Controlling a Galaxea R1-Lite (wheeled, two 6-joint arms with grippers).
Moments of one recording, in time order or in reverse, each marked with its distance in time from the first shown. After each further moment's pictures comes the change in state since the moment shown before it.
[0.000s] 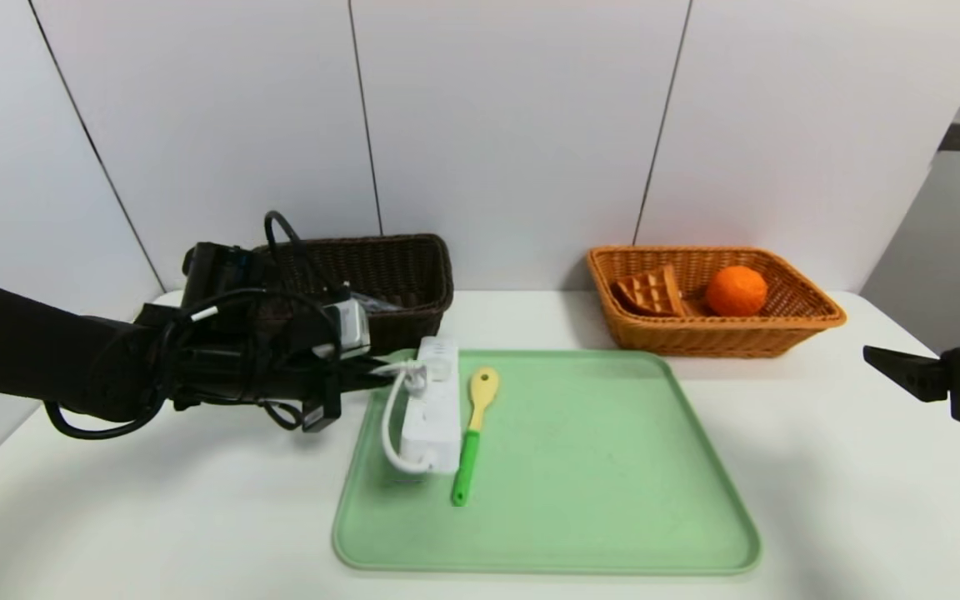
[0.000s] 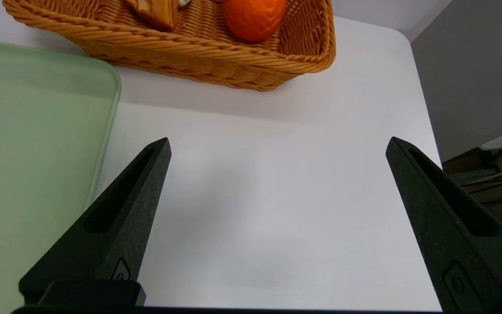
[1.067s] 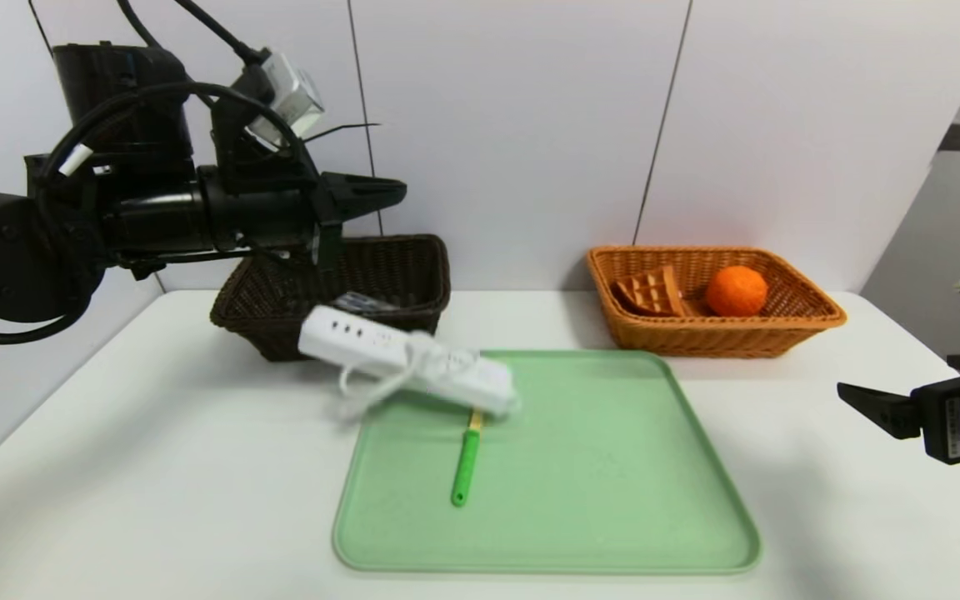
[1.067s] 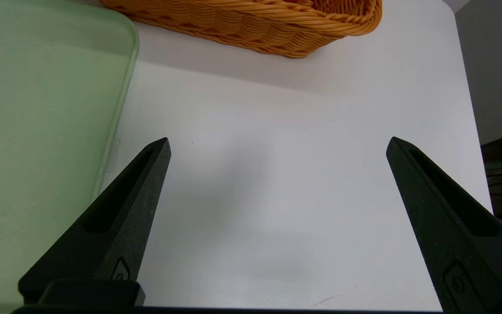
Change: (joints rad) left arm -0.045 -0.145 -0.302 -0.107 -0.021 -0.486; right arm 0.054 0.019 0.065 -0.002 -0.002 0.005
